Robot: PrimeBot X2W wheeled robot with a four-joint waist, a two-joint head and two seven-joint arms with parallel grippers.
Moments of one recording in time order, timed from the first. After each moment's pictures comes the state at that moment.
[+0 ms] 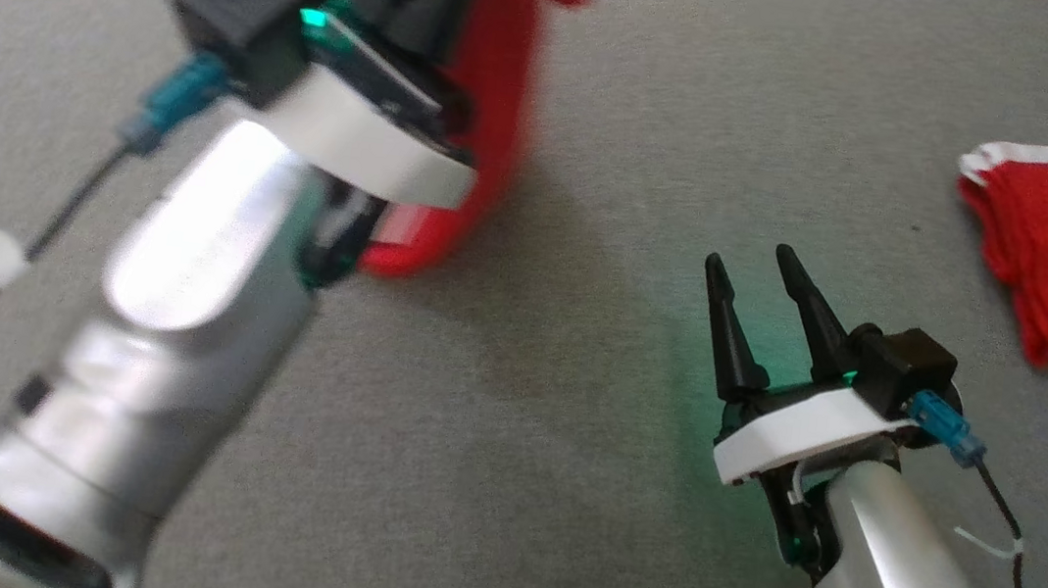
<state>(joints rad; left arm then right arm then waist) -0.90 0.20 -0.63 0.37 -0.55 -0.13 -0.26 -0.37 -0.06 0.31 0.53 0.28 0.13 -0.26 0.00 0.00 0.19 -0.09</state>
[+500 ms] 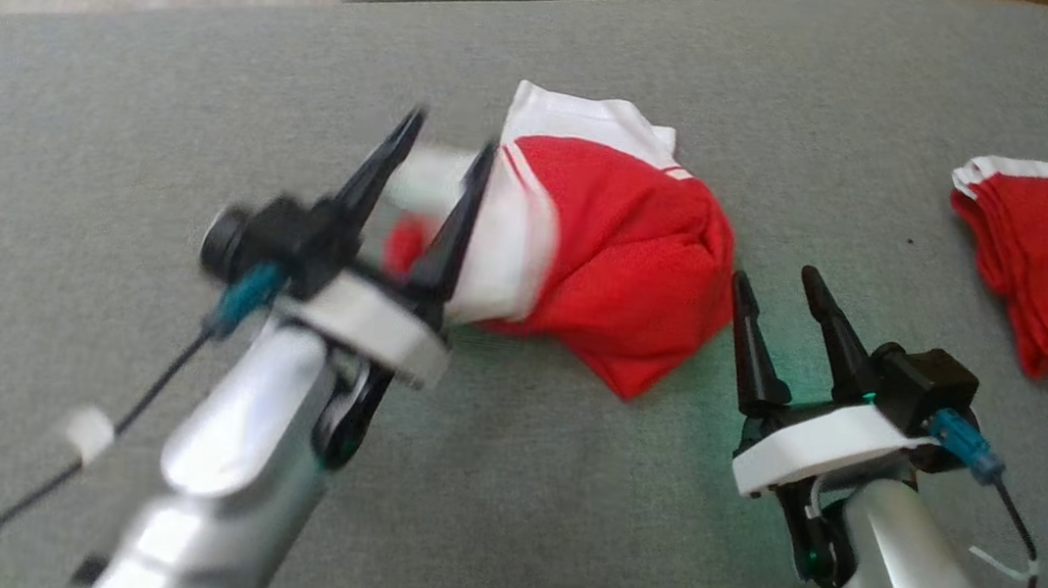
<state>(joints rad) -0.62 0.08 -0.55 0.53 -0.44 -0.11 -0.26 -0.34 -0.06 0.26 0.53 0.28 0.13 -0.26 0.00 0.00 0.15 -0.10</state>
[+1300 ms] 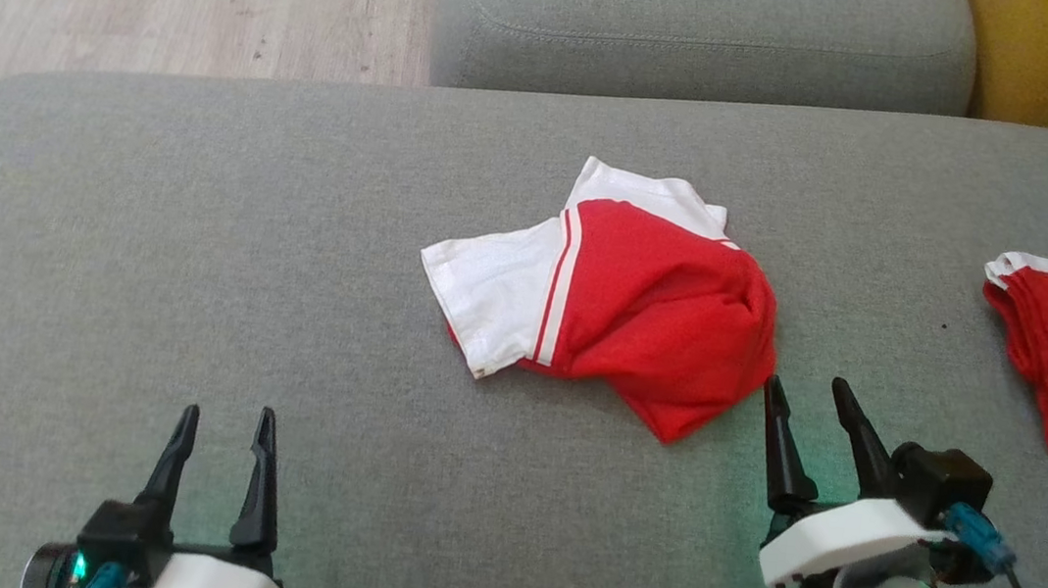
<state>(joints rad) 0.01 0.05 -0.09 0.35 -0.18 -0.03 -0.26 -0.19 -0.05 0.16 0.57 0.25 0.13 -0.26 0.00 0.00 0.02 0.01</state>
